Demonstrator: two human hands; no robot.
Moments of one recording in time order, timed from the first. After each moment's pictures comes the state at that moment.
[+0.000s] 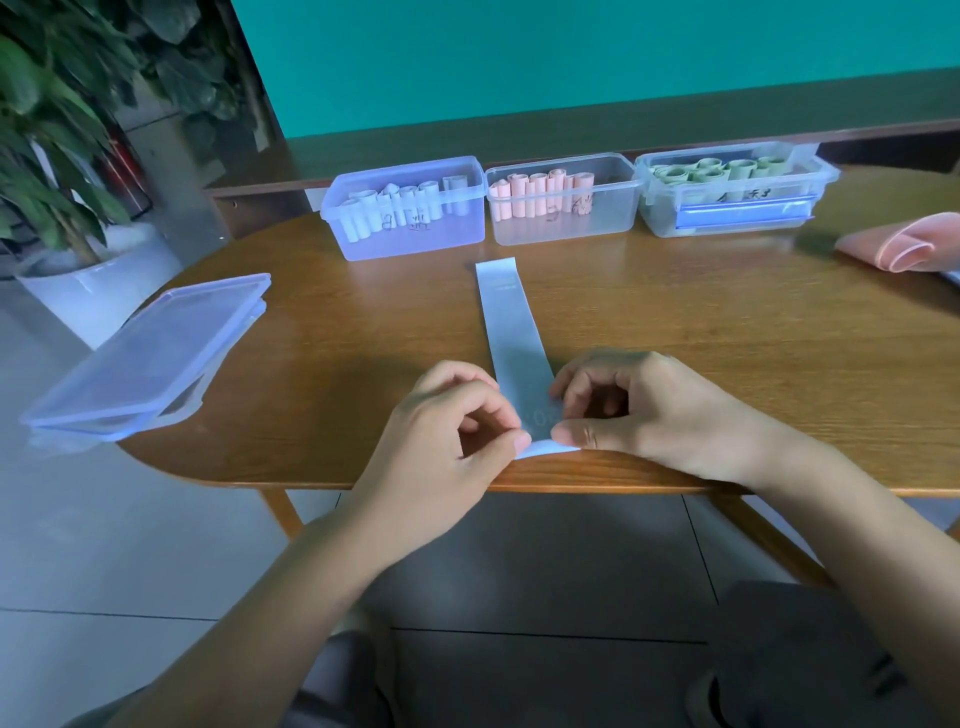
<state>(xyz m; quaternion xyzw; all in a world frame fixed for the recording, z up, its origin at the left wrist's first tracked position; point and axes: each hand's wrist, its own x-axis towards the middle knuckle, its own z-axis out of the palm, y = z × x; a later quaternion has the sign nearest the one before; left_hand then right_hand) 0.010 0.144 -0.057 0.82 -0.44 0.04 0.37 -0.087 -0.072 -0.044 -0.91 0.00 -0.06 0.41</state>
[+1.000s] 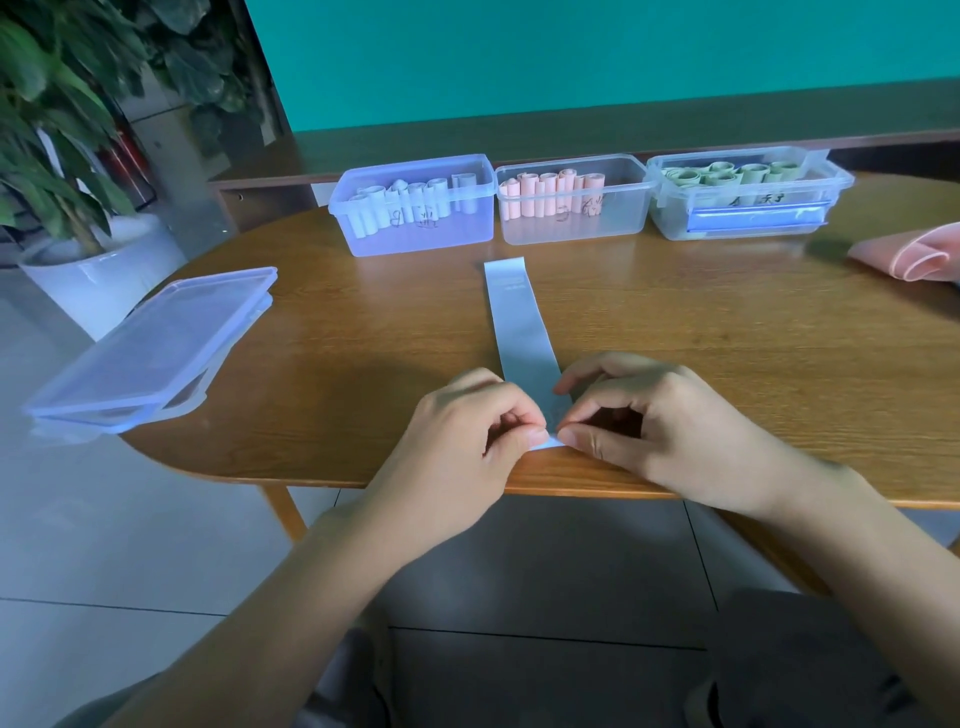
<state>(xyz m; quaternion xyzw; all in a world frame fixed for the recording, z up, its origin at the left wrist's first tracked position) 0.008 0.135 -0.053 0.82 -0.48 0.05 0.32 -0.093 -0.068 -0.055 -0.94 -0.07 -0.14 0.32</state>
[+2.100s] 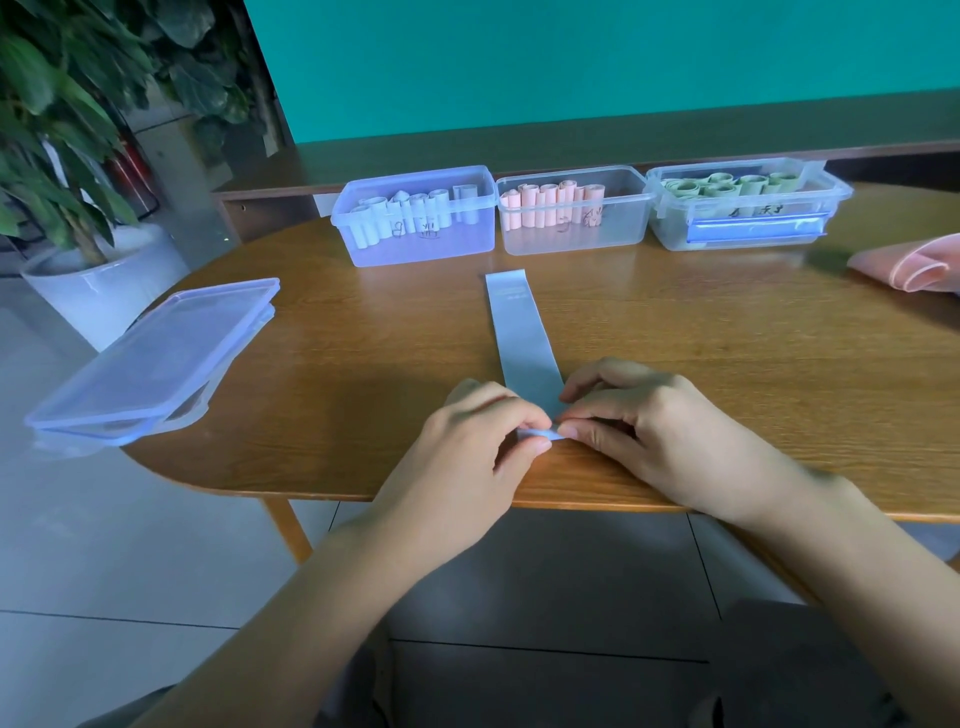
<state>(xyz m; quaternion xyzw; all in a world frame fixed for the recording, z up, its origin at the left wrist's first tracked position) 0.010 0.133 -0.061 0.82 -0.49 0.10 0.29 -0.082 -0.074 -0.066 -0.94 -0.10 -0.20 0.24</state>
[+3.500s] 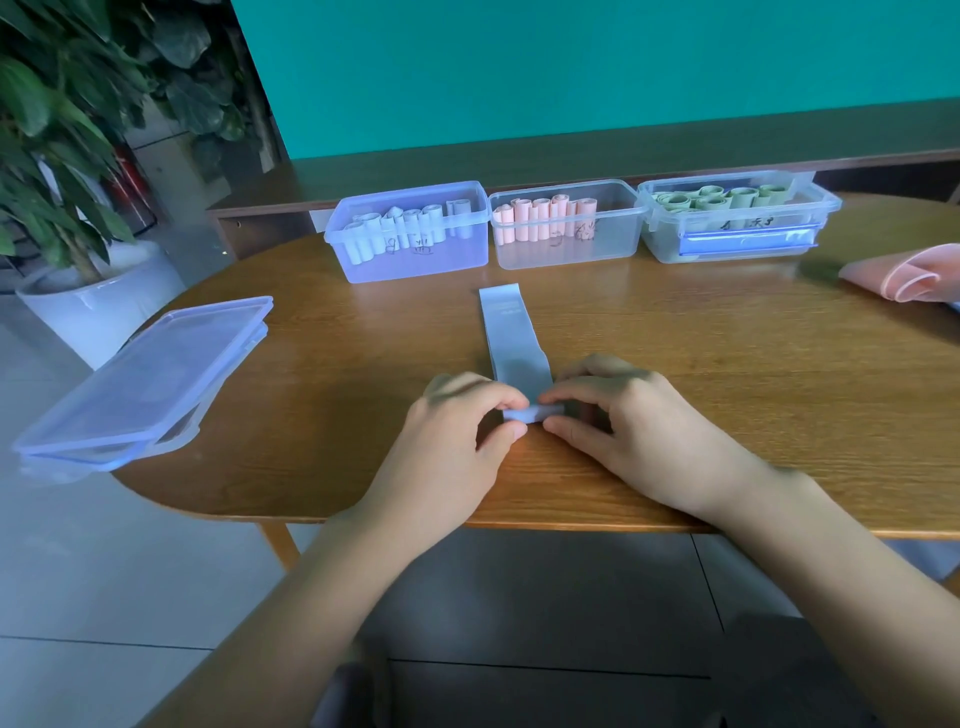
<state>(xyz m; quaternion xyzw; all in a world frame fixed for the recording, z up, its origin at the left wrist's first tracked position) 0.035 0.120 -0.058 0.85 -0.43 0.09 0.30 -0.062 -0.073 -0.067 -0.95 -0.03 -0.22 0.24</state>
